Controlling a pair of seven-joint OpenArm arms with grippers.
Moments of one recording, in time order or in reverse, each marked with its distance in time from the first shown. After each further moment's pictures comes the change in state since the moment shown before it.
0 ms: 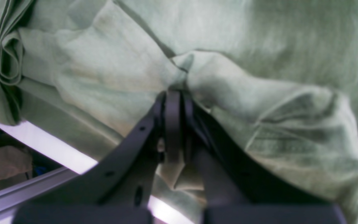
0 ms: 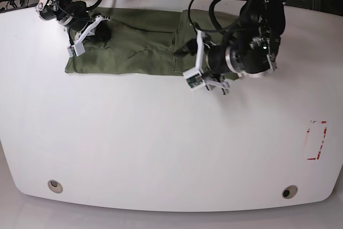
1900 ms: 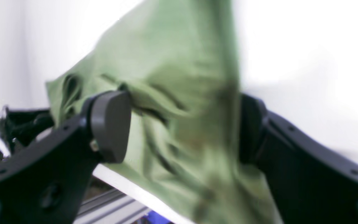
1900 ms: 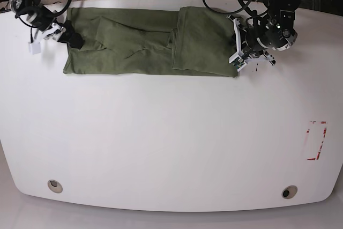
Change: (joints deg) left arm 14.5 -3.8 -11.9 -7.1 25.6 0.0 -14.1; right arm 7.3 7.9 17.9 -18.9 26.2 -0.2 -14.1
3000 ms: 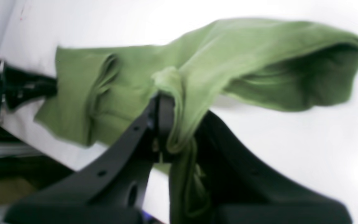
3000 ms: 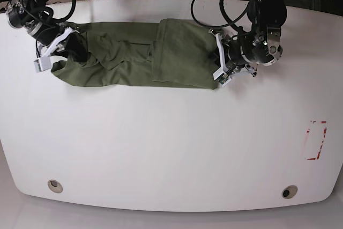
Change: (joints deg) left arm -8.3 6.9 1.8 -10.6 -1.5 0.0 -1.9; right arm -4.2 -0.3 -8.5 26.4 -1.3 0.0 4.2
